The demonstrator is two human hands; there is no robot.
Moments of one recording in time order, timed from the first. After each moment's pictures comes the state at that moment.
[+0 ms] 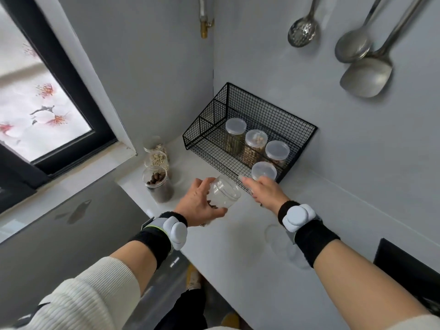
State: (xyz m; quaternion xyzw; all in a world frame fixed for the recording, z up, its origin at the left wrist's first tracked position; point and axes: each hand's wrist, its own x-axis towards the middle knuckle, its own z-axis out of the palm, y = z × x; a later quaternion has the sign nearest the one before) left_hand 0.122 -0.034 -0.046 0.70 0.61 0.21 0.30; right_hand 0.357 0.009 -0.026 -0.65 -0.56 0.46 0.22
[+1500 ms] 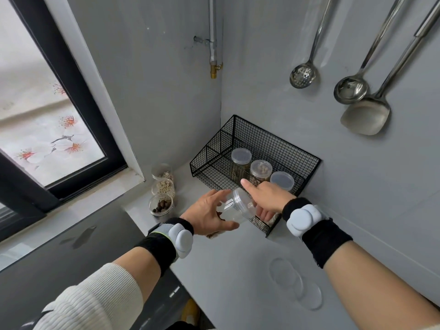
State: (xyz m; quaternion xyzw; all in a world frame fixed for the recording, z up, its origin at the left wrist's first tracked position) left_hand 0.122 0.015 -0.004 0.76 0.55 0.19 0.29; right_hand 0.346 0.068 0.046 -0.63 -0.67 0.39 0.04
